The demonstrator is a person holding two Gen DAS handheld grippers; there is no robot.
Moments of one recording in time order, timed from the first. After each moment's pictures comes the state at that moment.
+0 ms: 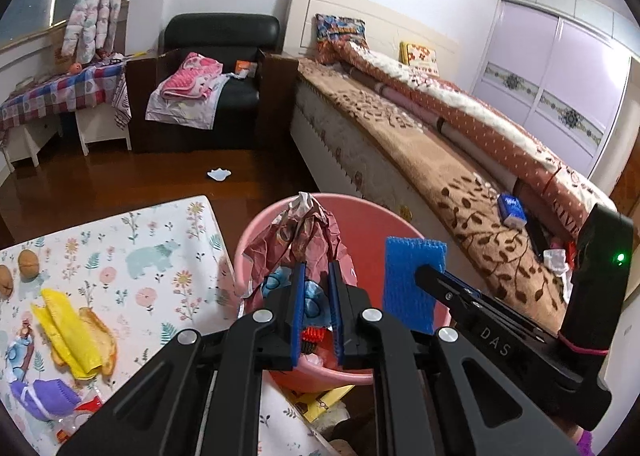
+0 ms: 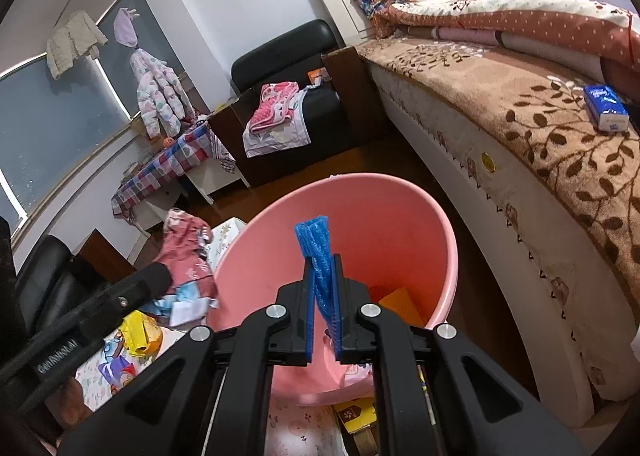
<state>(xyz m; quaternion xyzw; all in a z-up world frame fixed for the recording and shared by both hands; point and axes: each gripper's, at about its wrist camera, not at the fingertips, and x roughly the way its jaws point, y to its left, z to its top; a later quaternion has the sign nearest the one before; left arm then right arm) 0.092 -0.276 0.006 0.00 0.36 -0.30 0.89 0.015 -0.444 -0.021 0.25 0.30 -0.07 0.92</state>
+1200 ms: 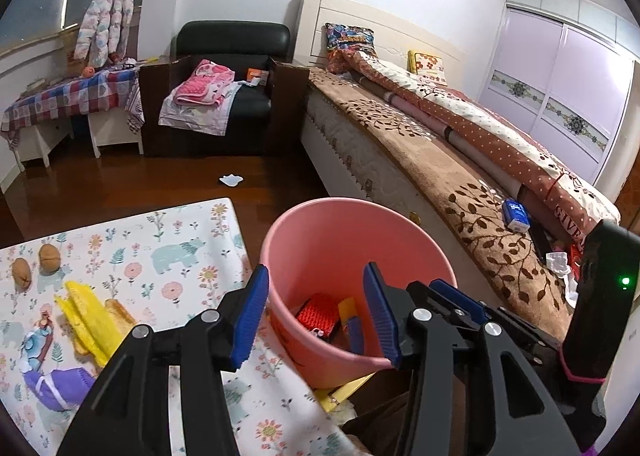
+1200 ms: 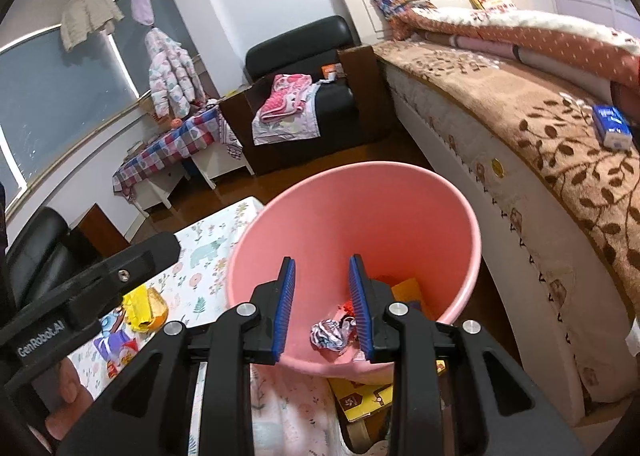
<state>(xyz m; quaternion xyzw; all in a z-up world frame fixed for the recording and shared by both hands) 0.075 -0.243 0.016 0.00 0.34 -0.28 0.90 0.004 -0.407 -0.014 0.20 0.30 -0.05 0.93</state>
